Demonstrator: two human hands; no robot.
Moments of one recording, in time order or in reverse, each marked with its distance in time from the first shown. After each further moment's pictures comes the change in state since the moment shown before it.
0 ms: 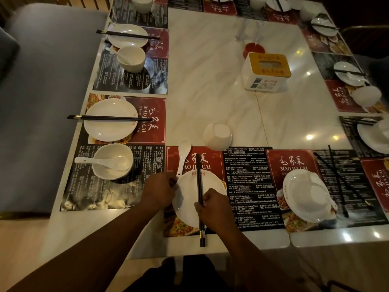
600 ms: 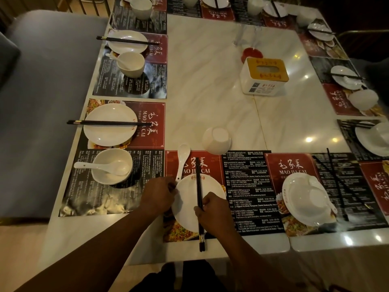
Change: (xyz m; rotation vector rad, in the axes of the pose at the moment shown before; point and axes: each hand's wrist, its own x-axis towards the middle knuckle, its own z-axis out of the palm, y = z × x) left_hand 0.000 0.000 -0.002 0.021 -0.005 0.022; right_hand 0.002 0.000 0.000 0.010 -0.009 0.000
